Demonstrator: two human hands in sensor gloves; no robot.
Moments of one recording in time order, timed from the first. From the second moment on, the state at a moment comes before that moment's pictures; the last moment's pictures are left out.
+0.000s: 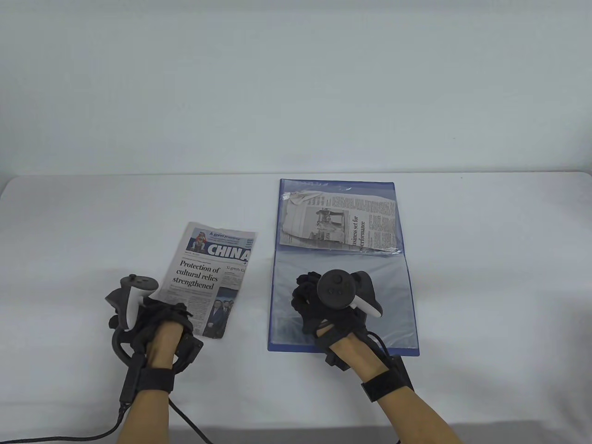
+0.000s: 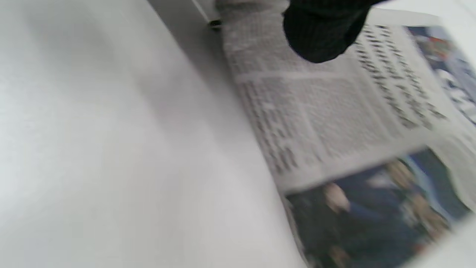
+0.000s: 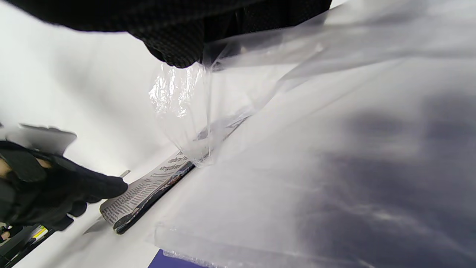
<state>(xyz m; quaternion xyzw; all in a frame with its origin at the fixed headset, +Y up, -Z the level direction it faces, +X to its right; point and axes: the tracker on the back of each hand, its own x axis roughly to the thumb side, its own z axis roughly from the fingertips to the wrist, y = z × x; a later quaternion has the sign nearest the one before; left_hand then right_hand) -0.333 -0.772 -0.348 -0.29 0.41 0.32 0.80 0.058 -0.745 -0.377 0.25 0.09 0.92 0.29</state>
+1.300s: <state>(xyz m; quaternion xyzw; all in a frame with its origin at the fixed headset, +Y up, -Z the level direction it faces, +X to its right) -0.354 -0.737 -0.356 -0.15 0.18 0.60 0.76 0.064 -0.742 -0.378 0.24 0.09 0.91 0.32</state>
